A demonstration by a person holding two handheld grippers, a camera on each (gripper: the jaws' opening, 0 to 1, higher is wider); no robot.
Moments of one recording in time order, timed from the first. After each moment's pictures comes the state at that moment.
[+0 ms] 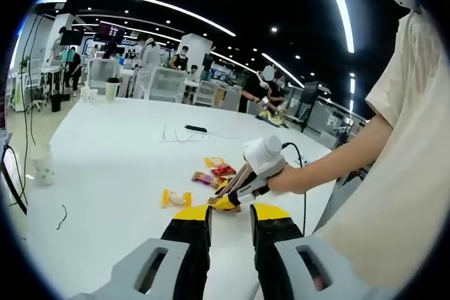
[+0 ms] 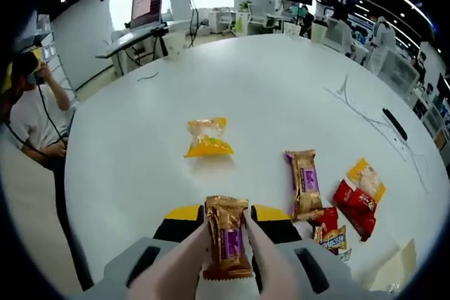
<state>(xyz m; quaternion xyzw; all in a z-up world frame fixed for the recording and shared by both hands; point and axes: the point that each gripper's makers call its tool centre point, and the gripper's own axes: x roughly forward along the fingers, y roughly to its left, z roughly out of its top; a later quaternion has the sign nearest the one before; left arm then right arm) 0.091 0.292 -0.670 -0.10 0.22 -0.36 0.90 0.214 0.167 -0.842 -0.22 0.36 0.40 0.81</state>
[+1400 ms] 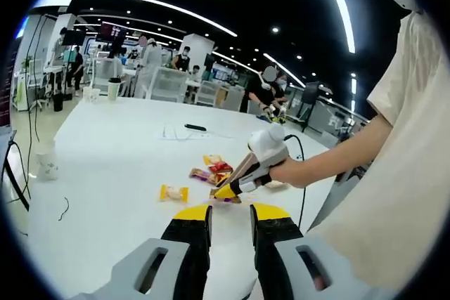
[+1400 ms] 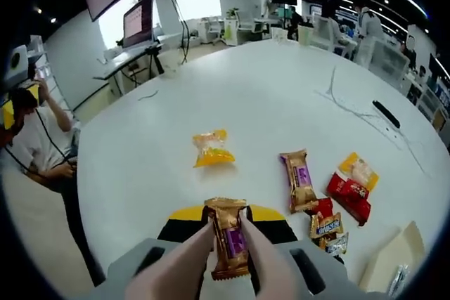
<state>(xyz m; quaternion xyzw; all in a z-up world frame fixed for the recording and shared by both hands) 0.094 0.295 -0.675 -0.10 0.22 -0.36 0.90 0.209 0.170 -0.840 -0.15 0.40 0.39 0.82</state>
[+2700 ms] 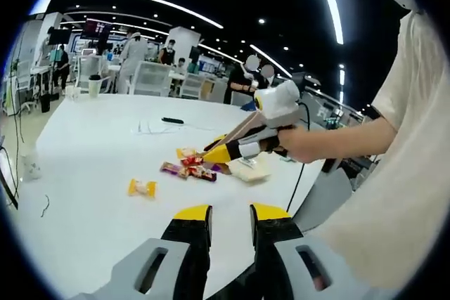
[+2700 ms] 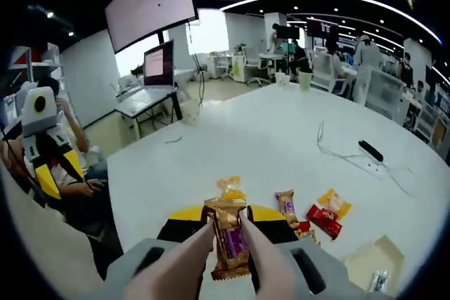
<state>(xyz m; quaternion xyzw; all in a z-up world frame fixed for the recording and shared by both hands) 0.042 0.238 -0.660 -0.09 0.24 -0.39 0.88 0.175 0.150 -0.717 -0.09 0.30 0.41 0.86</state>
